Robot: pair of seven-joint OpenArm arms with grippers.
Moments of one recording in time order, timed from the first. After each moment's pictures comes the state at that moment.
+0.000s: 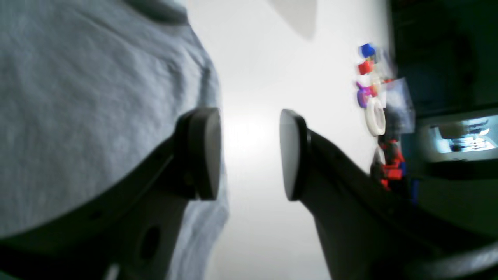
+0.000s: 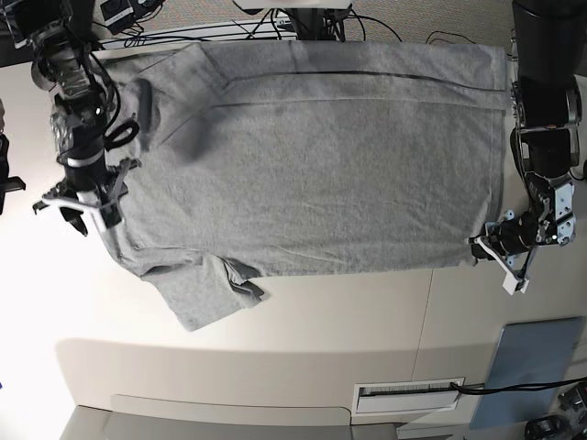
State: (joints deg) left arm -33.3 -26.3 -0.7 30.0 -27.4 -32.9 36.3; right arm -9.8 42.0 -11.1 105.7 -4.7 -8.1 -38.2
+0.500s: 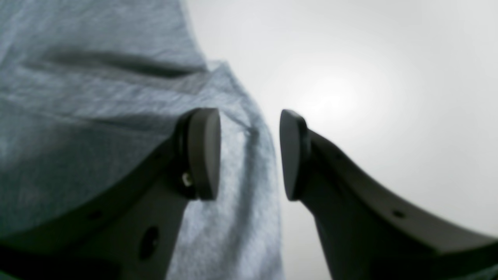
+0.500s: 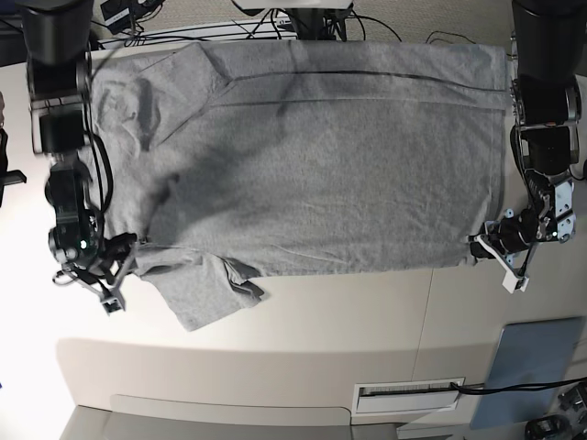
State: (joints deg) left arm -32.5 -26.4 -0.8 30.1 -27.8 -33.3 35.8; right arm 28.6 27.5 -10.8 58.2 9.6 20.5 -46.1
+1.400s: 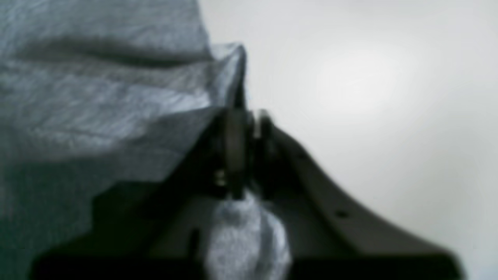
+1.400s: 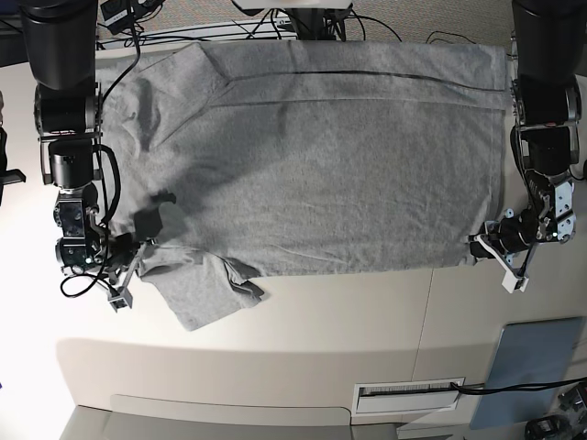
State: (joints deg) left arm -32.5 -26.4 -0.8 30.2 -27.6 -33.3 36.2; right arm 35.5 24.4 -10.8 40.2 8.3 23.6 -42.0
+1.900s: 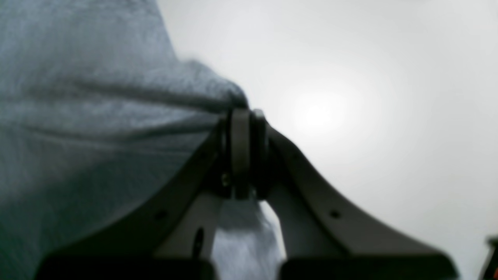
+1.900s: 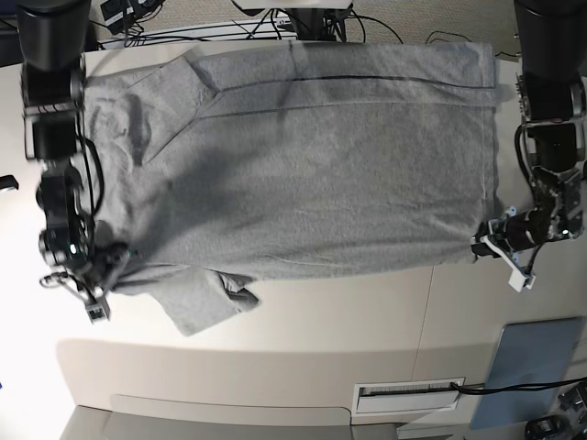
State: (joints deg) left arm -31.7 -28.9 -0.5 32.6 -39.0 -34.9 42.8; right arm 25.1 31.5 -10.9 64.9 11.8 12.7 -41.1
